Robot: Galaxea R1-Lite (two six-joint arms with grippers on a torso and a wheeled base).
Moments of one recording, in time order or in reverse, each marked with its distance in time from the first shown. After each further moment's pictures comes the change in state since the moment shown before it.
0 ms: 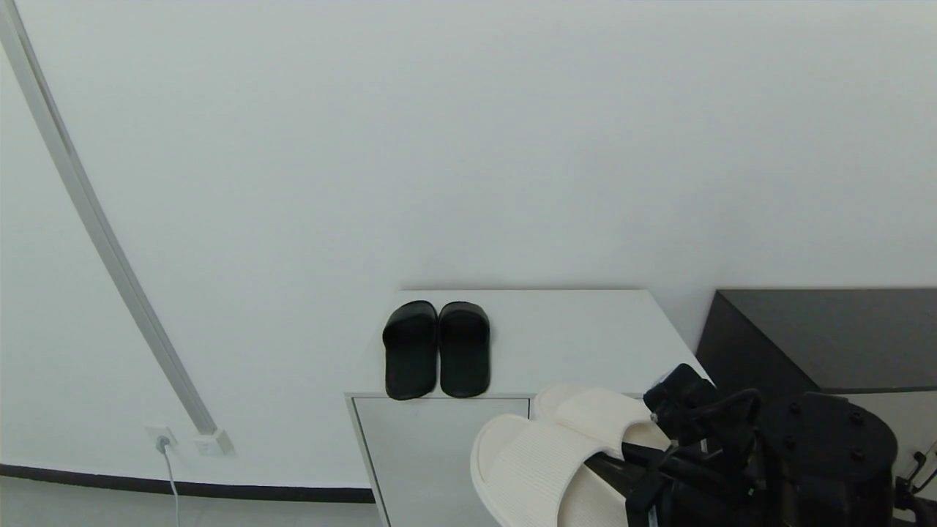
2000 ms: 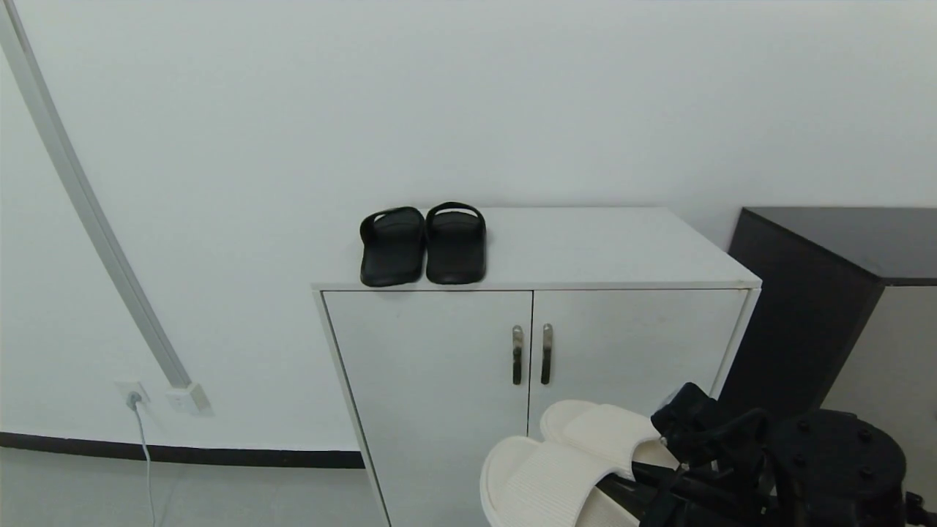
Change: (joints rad) left arm 0.000 0.000 0.001 0.000 -0.001 0.015; right arm -0.003 -0.009 0.056 -0.003 0.023 -0.016
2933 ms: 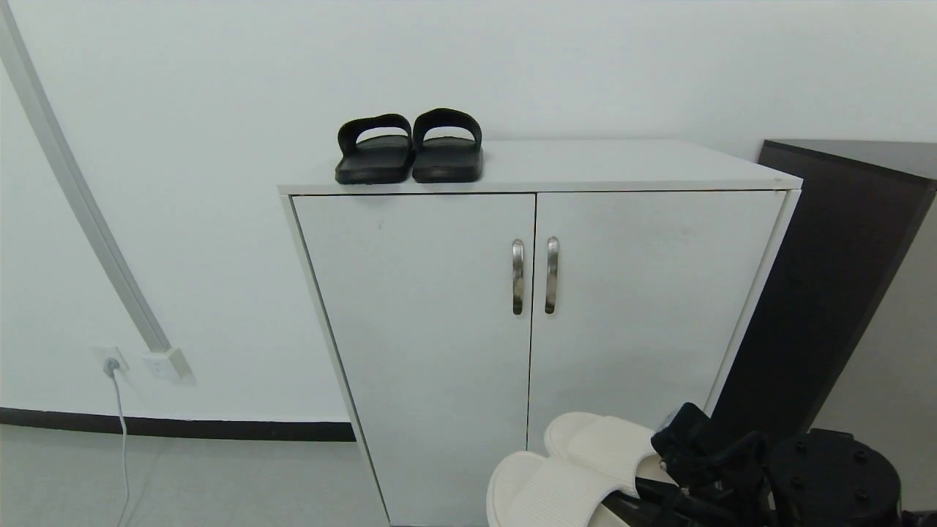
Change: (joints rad) left arm 0.000 0.000 -0.001 0.001 0.001 -0.010; right arm 0.012 0.029 0.058 -0.066 -0.010 -0.028
